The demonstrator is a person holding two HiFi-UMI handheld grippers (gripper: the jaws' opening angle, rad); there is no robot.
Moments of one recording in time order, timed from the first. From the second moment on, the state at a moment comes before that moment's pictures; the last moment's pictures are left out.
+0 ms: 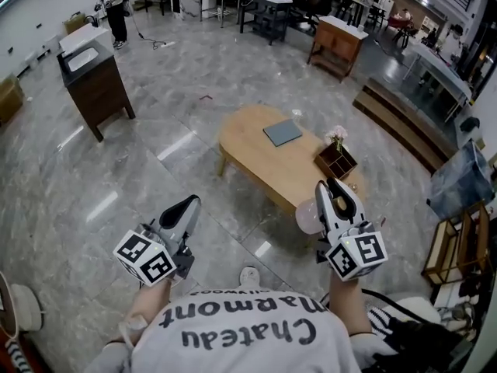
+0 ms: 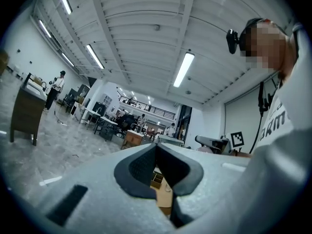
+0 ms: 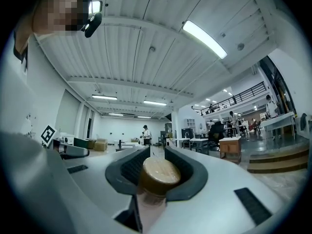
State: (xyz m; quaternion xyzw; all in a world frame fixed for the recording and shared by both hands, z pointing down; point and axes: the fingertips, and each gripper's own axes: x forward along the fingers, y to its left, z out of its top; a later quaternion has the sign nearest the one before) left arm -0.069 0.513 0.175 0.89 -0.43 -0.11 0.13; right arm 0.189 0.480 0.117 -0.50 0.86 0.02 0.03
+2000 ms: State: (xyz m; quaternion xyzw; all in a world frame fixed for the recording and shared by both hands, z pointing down) left arm -0.096 0.173 0.170 0.90 -0.41 -0.10 0.13; right arm 0.162 0.153 0.131 -0.53 0.85 0.00 0.02
